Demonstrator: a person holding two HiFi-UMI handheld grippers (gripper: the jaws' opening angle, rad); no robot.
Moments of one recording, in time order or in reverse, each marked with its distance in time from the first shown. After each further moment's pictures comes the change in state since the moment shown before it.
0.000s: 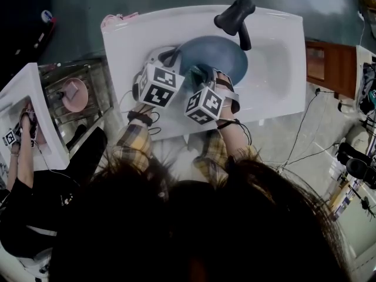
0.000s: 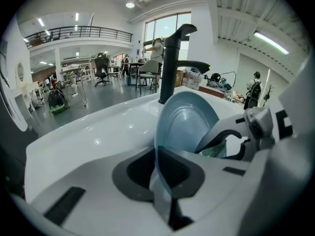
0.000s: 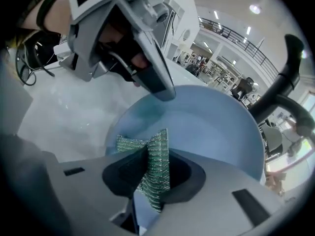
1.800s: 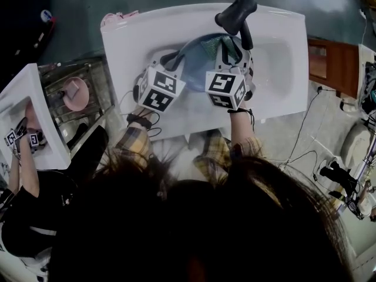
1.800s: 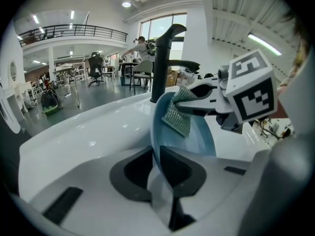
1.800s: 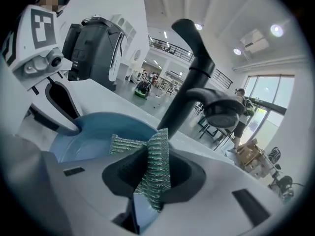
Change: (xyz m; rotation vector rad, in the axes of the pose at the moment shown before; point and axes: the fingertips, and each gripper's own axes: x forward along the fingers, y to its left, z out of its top) left arm -0.002 -0.018 -0.007 0.025 0.004 -0.068; right arm -0.037 -0.139 -0.005 0.367 -0.203 -0.441
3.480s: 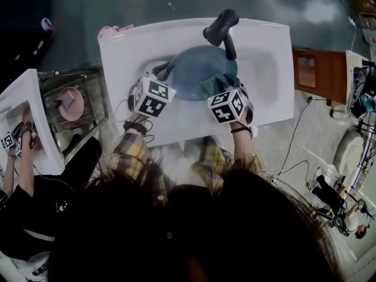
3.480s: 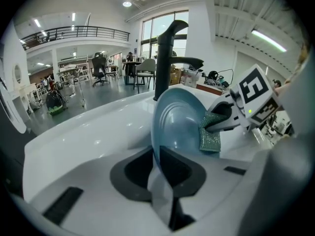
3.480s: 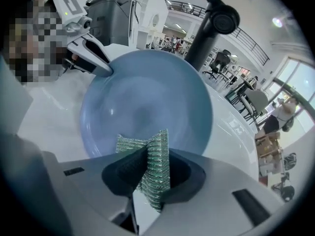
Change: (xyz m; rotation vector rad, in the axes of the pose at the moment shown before) left arm 0.003 0.007 -0.003 -0.002 0.012 0.055; right arm -0.028 0.029 -0.111 -0.113 0.381 0.317
